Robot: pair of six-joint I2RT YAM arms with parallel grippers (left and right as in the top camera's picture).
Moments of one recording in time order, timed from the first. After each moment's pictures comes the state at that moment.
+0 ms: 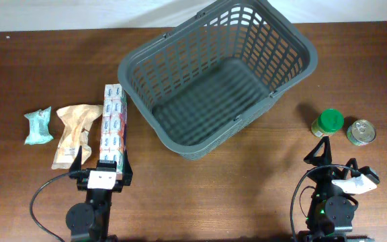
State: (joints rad) left arm 0.12 0.02 0.01 -0.06 0.11 0.30; right arm 0.00 0.02 0.02 -0.05 0.45 0.55
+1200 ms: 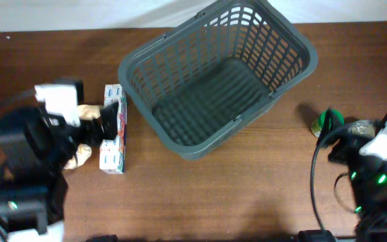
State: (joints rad) left arm 0.12 0.97 1.26 -0.80 0.29 0.03; right arm 0.00 0.66 1.07 -0.72 0.15 0.19
